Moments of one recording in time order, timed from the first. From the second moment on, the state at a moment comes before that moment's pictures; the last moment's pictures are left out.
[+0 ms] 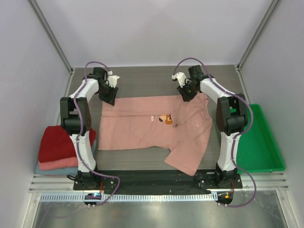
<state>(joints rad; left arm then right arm) -0.04 2.08 1.66 -0.78 0.28 0.39 0.23 2.08 1.63 -0.62 -0.24 -0.60</state>
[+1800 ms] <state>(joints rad) -0.04 2.16 1.69 -0.78 0.22 0.39 0.23 1.61 1.10 -0.80 -0.34 -0.74</state>
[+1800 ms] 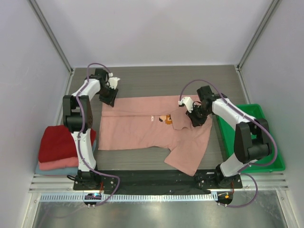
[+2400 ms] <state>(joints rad) -0.04 2.20 1.79 -0.79 0.21 0.39 0.16 1.67 1.23 -0.68 -0.25 -0.72</state>
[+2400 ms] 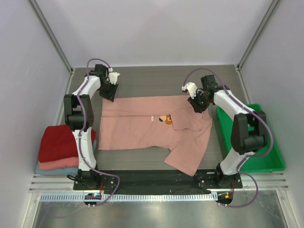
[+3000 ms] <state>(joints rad) -0.04 2.33 1.95 -0.81 0.13 0.39 0.04 2.05 1.56 -0.56 -0.18 -0.62</state>
